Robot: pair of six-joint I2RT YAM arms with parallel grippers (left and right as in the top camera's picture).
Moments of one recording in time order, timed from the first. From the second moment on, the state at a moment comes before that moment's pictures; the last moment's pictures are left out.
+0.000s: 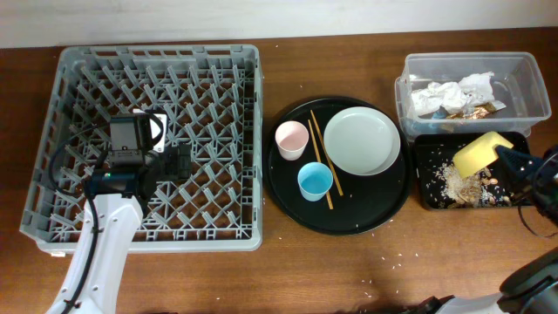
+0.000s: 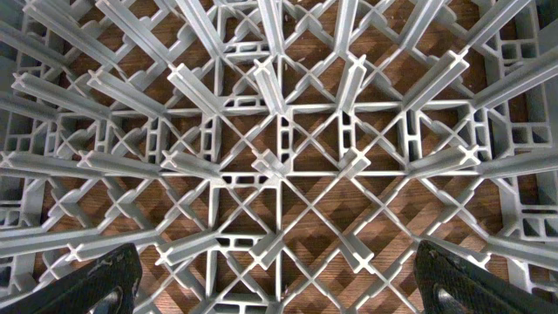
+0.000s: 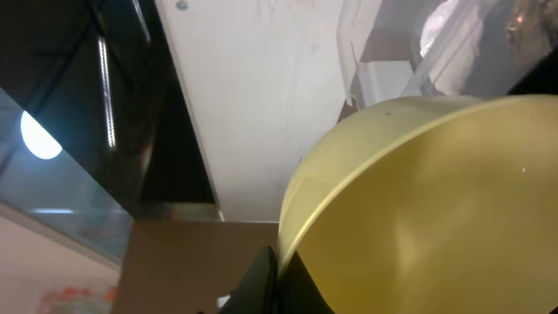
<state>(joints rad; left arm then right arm) 0.01 1.37 1.00 -0.57 -0.09 0.09 -0.99 1.69 0.95 -0.35 -1.52 0.44</state>
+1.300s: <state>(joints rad) 0.01 1.37 1.00 -0.57 -0.10 0.09 0.31 1.38 0.95 -0.76 -0.09 0.41</state>
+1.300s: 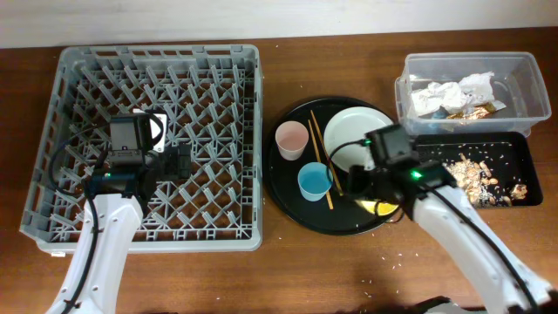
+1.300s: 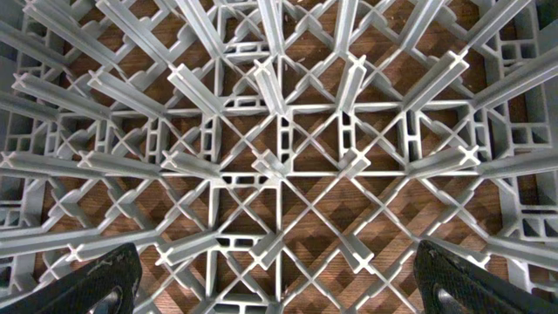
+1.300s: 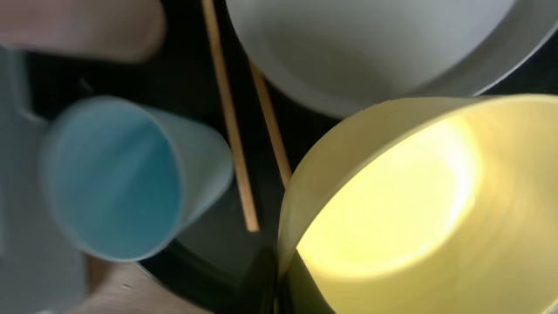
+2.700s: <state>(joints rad) -0.25 1.37 1.27 -0.58 0.37 -0.23 0.07 1.51 1.48 -1.01 -0.23 0.36</state>
